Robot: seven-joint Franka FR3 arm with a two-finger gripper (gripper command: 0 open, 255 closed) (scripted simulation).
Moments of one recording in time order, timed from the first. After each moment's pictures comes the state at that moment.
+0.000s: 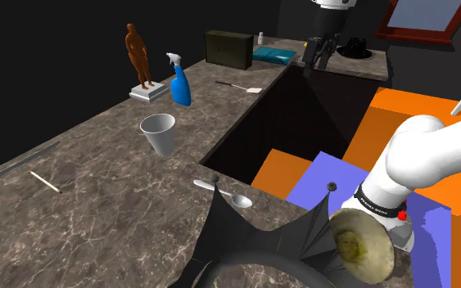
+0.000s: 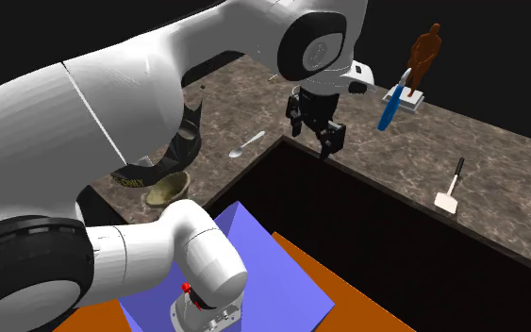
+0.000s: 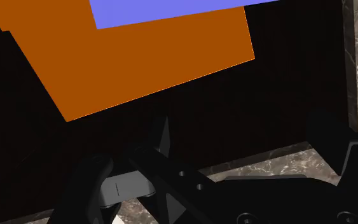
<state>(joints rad) -0.02 -0.78 -0.02 -2.31 0.01 1.54 0.04</state>
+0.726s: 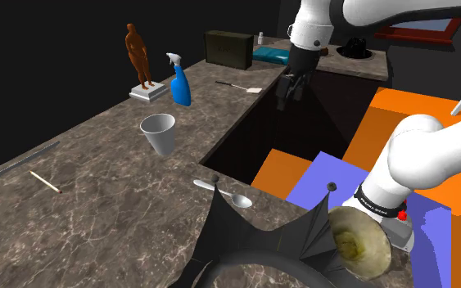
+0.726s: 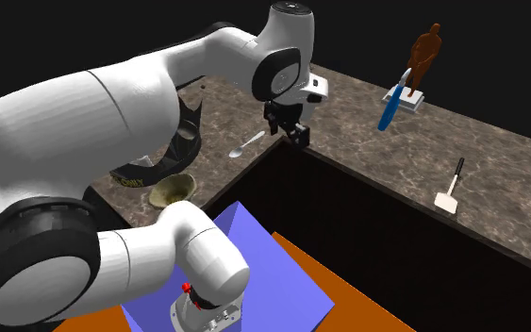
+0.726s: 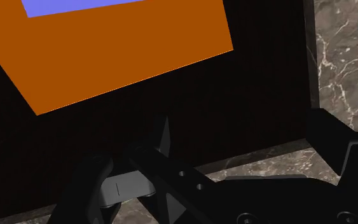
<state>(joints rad) 0.05 -0.79 0.14 -2.50 0.14 1.80 0.18</state>
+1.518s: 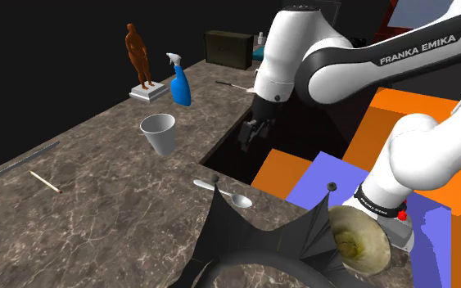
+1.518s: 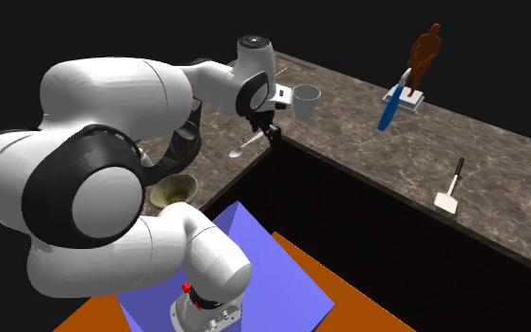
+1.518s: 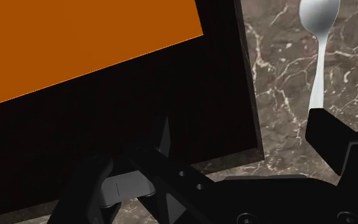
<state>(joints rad) 0.13 -0.59 0.38 -2.59 0.27 2.20 0.36</state>
